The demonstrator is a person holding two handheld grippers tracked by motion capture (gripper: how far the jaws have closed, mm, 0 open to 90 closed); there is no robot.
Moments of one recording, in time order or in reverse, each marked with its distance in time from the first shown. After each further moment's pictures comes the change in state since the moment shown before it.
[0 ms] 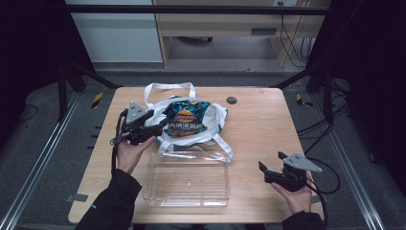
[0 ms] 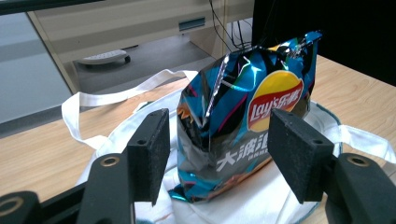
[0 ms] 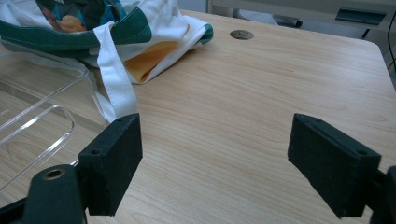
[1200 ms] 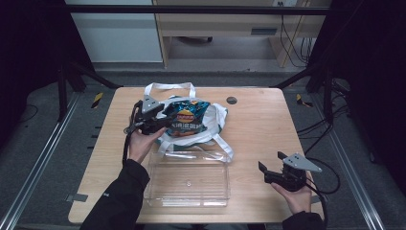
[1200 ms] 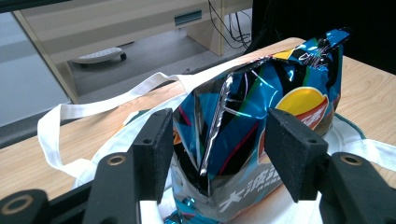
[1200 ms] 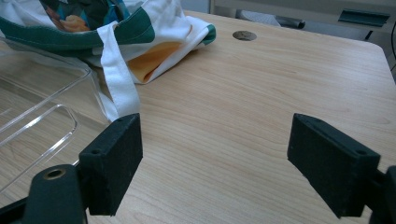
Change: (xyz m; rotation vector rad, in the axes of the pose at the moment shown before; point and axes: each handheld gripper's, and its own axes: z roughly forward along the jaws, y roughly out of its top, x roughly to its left) left arm -0.001 0.011 0.043 0.044 -0.006 0.043; right arm 0.001 0.000 0.000 -0.001 0.010 -0.005
